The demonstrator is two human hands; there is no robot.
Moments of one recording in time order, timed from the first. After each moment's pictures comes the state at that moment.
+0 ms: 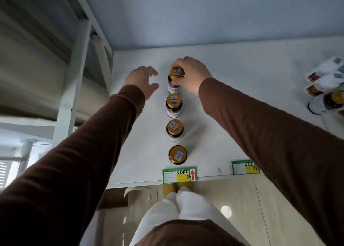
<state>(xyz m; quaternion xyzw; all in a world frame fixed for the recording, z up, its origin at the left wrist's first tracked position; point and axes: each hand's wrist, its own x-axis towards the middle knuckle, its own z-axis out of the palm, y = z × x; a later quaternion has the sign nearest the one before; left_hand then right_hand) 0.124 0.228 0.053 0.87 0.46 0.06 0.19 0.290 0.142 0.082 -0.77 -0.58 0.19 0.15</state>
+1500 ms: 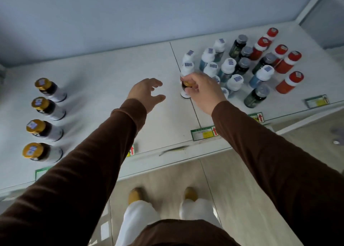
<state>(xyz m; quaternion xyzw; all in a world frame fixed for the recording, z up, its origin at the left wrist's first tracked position) 0.410 -0.062 0.074 0.87 0.36 0.11 0.32 0.560 -0.206 0.106 -0.84 -0.47 0.12 0.25</state>
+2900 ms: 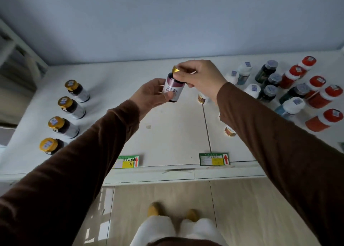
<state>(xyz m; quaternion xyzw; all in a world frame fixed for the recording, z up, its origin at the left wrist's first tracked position) 0.407 -0.043 0.105 0.62 0.30 0.19 0.70 0.581 -0.125 0.155 -0.69 -0.48 0.31 0.44</state>
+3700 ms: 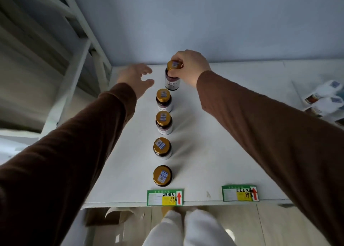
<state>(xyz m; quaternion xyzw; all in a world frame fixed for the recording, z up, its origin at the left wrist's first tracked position) 0.157 0.251 0.082 0.82 0.48 0.15 0.25 0.337 0.174 0.114 -0.77 -0.58 0.16 0.21</state>
